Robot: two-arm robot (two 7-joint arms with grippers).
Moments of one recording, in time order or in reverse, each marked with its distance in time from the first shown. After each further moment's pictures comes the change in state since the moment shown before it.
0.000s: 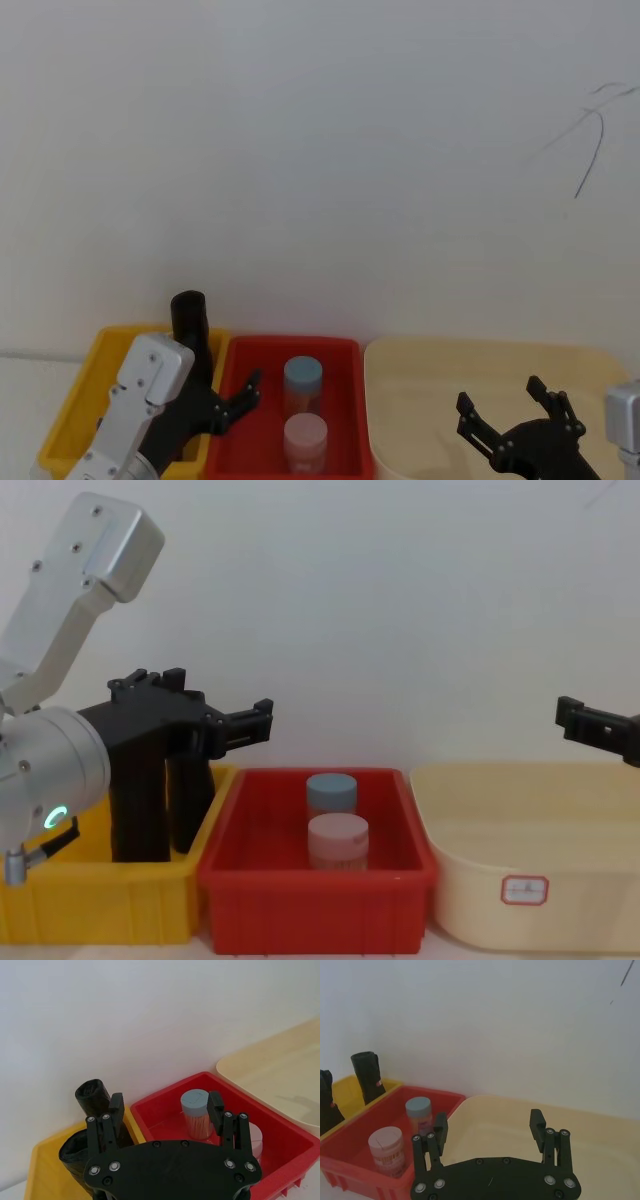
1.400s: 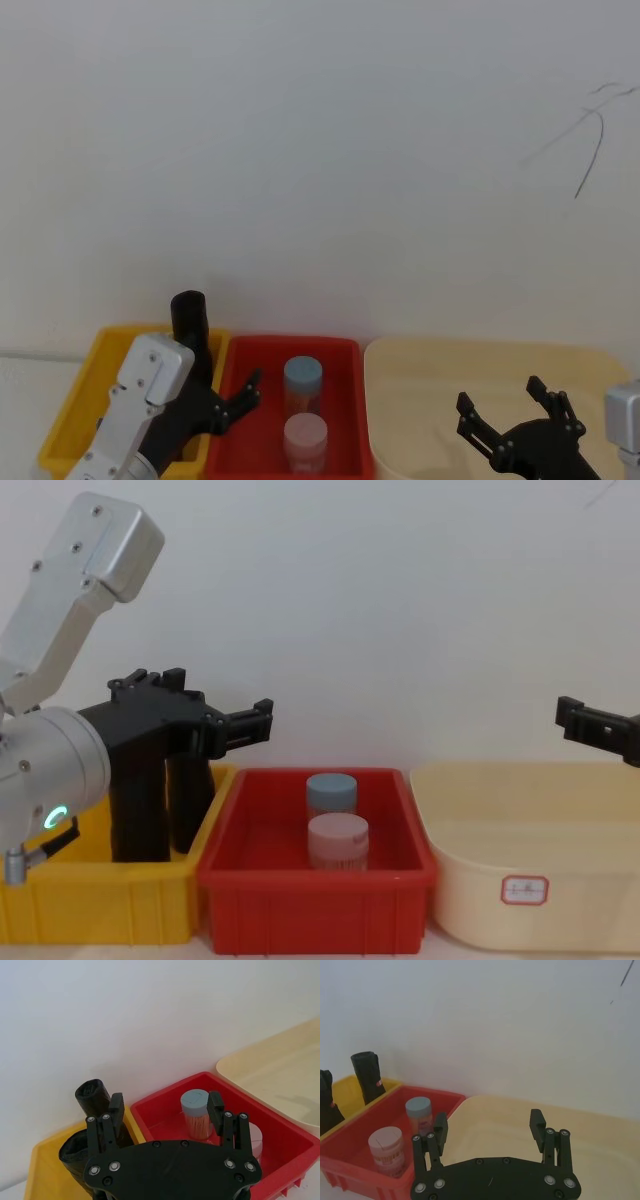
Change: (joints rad) left arm 0.000 0.000 0.000 0.000 0.000 0.000 0.000; right arm 0.000 0.000 0.000 0.000 0.000 0.000 0.000
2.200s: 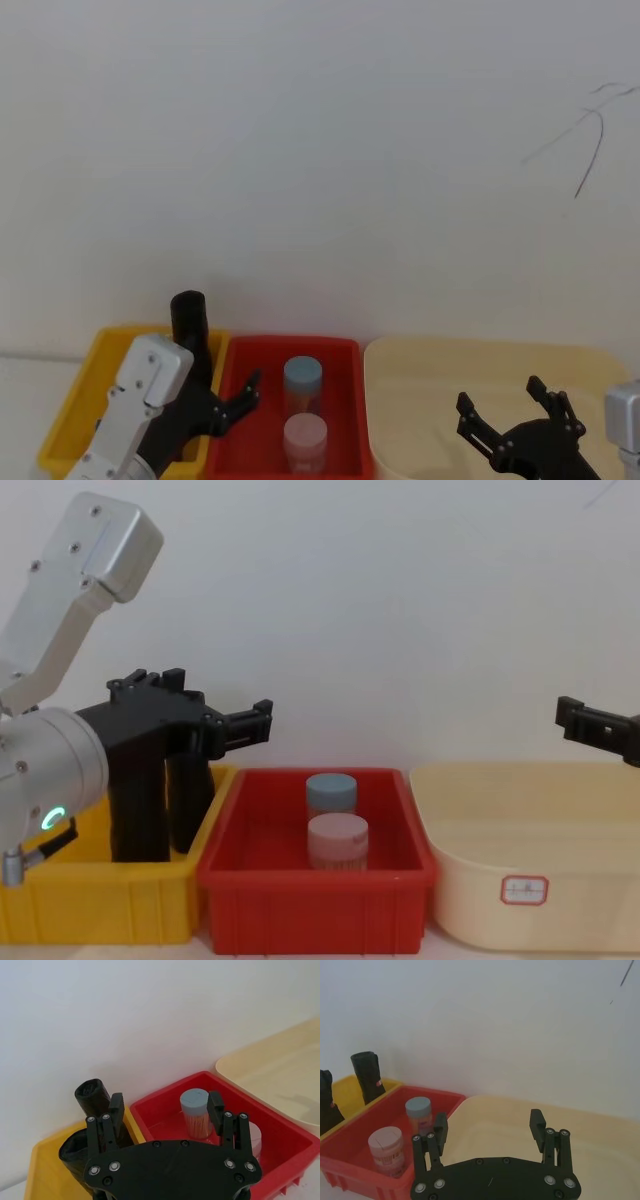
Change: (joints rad) left arm 0.003 0.003 -0.002 -0.003 0.000 0.000 -0.004; right arm 0.000 0.000 0.000 0.000 0.000 0.000 0.000
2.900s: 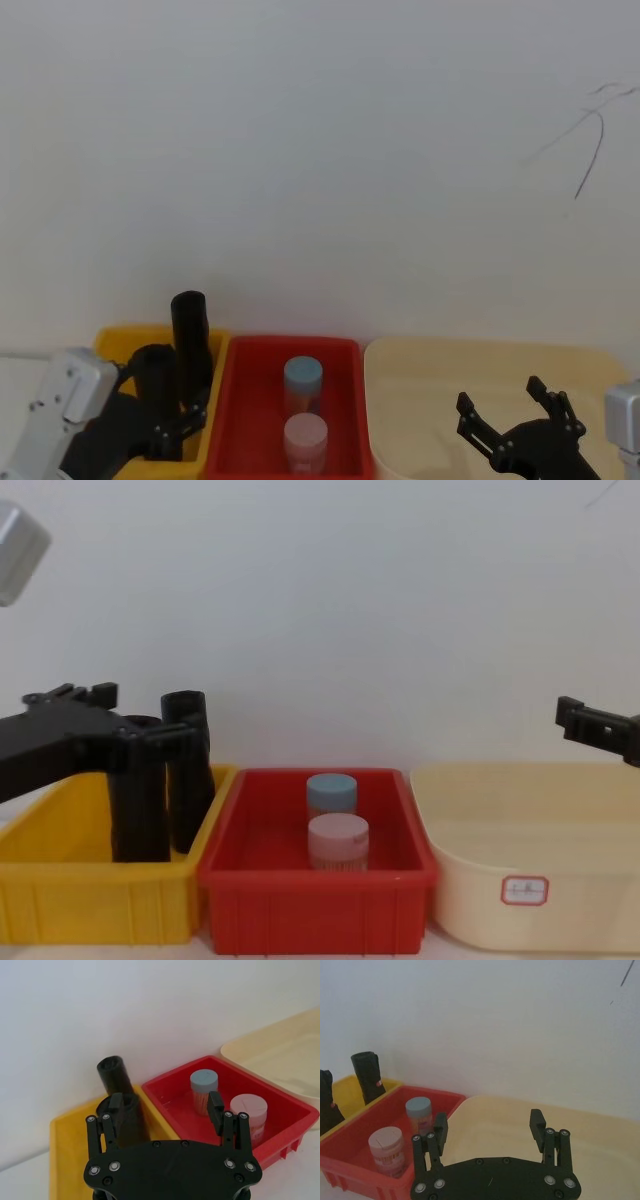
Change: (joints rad) left arm 0.103 0.102 -0.104 -0.072 -0.101 -0.010 -0.090; right arm 0.000 0.000 0.000 0.000 0.000 0.000 0.000
